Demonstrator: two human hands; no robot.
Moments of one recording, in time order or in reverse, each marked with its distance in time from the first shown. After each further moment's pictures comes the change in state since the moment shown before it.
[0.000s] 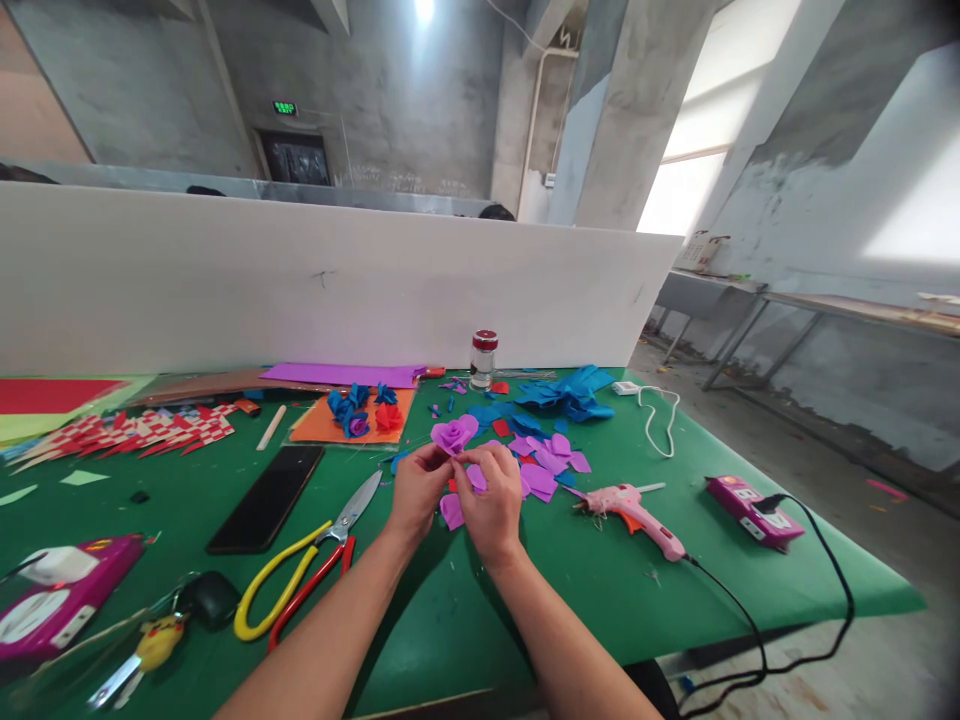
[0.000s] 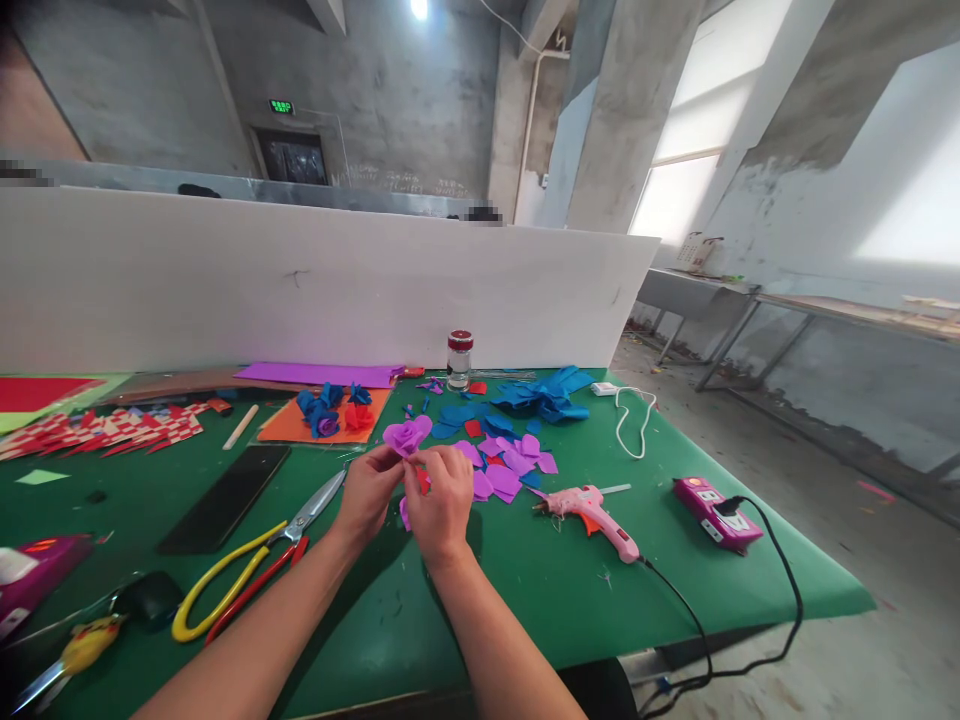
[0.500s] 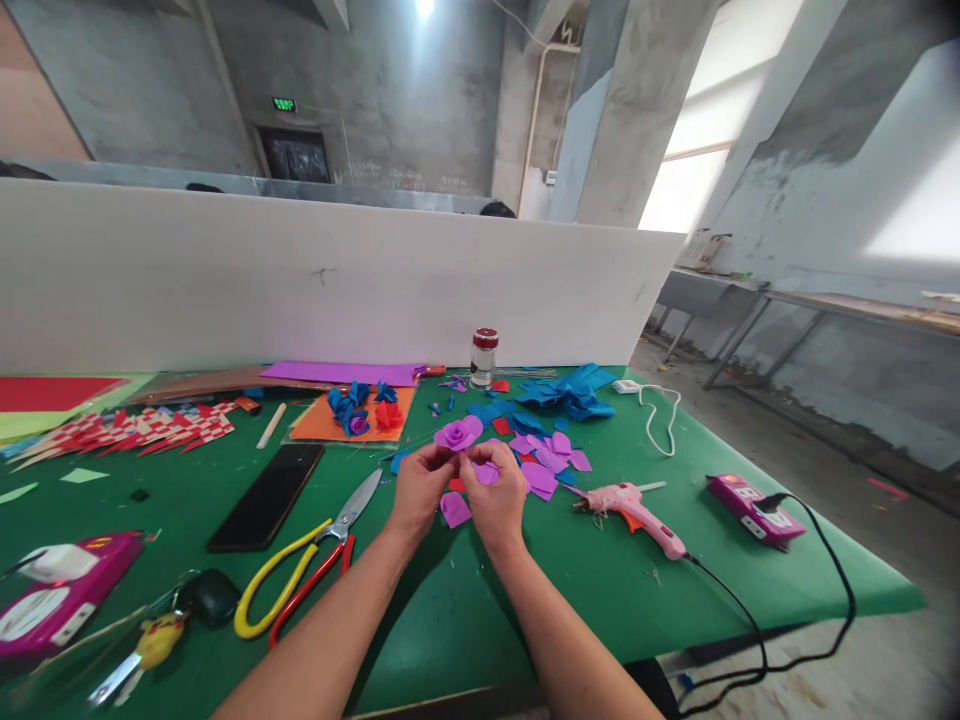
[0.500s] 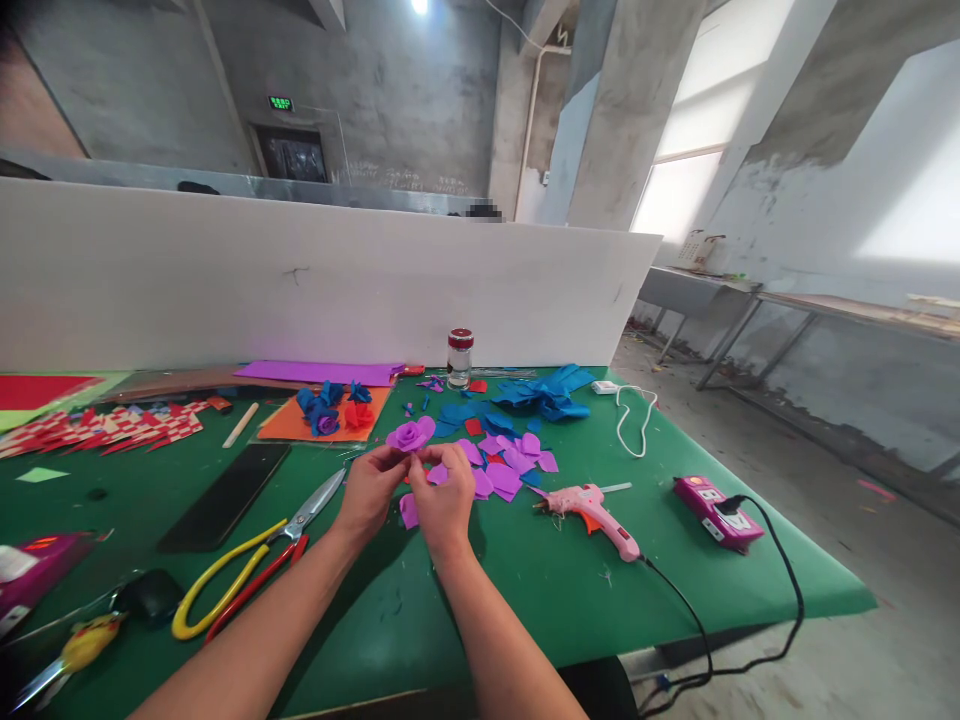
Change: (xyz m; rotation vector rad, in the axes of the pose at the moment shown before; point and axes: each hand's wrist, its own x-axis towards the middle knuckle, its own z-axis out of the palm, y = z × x) left_hand -0.001 0.003 0.000 0.022 -0.038 -0.041; right_hand 0.003 0.000 0.002 0.212 0.059 0.230
